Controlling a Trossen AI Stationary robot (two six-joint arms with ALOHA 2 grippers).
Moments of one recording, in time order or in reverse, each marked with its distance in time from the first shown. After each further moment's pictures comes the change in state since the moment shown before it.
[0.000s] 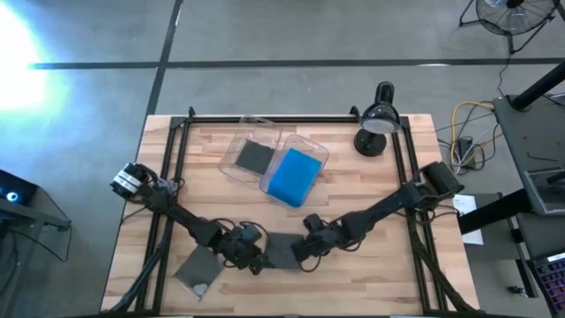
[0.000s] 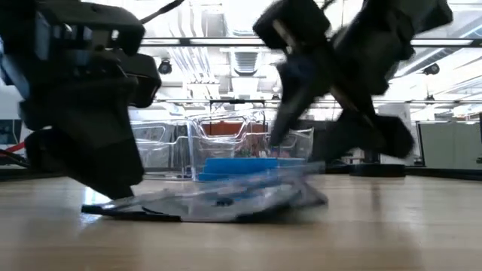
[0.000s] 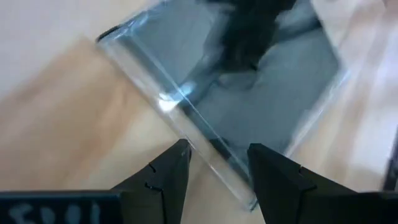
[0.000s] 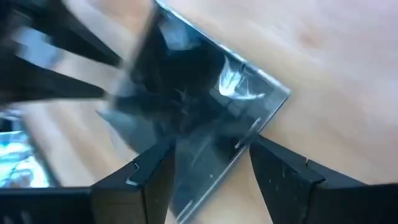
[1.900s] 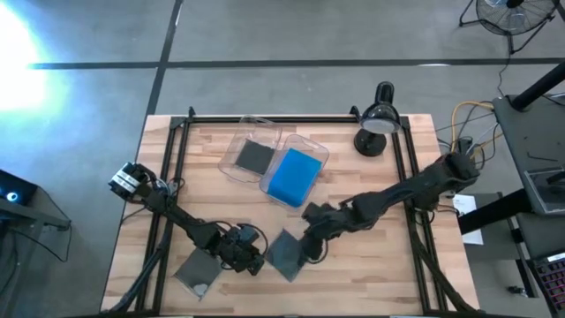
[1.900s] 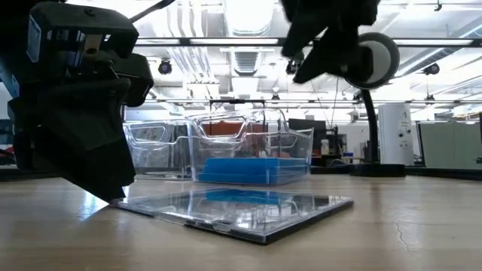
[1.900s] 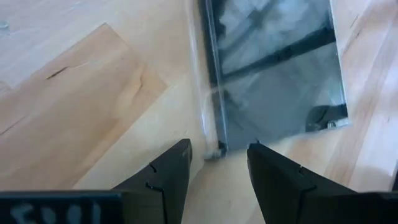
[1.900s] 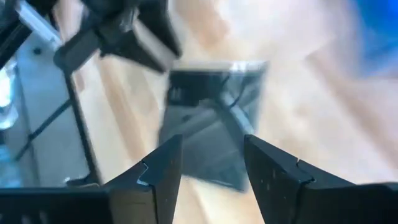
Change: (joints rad) left arm -0.010 -0.035 0.002 -0.081 -0.038 -0.052; right arm -0.053 -0.215 0.102 -0.287 -0.107 -0.507
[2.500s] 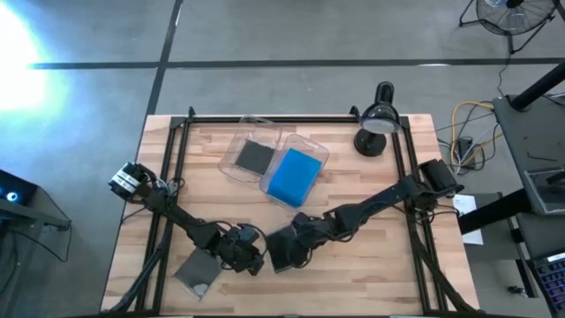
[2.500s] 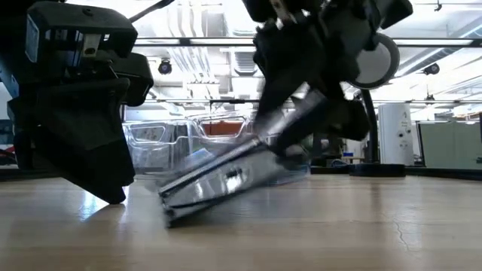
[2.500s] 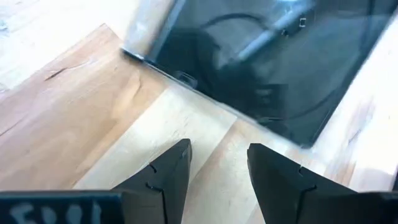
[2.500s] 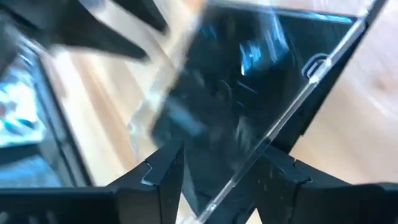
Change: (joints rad) left arm -0.001 0.000 0.001 0.001 0.000 0.008; right arm -0.007 0.223 -0.001 0.219 -0.084 0.188
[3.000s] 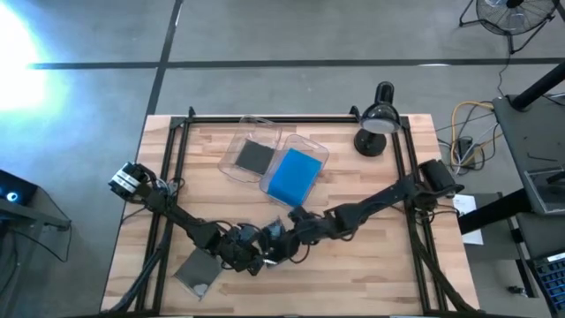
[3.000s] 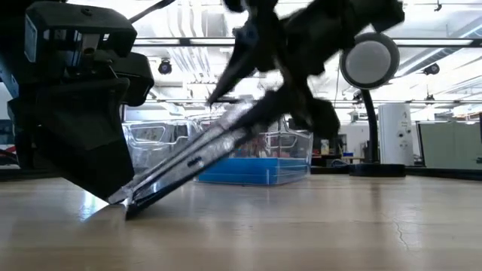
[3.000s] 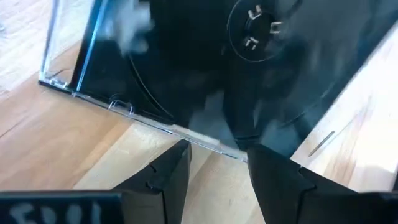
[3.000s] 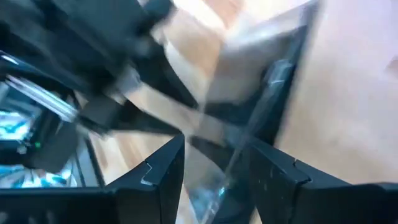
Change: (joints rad) left arm 0.000 -0.001 0.001 0.009 0.006 0.012; right arm -0.001 0.012 -0.019 0.209 0.175 0.071
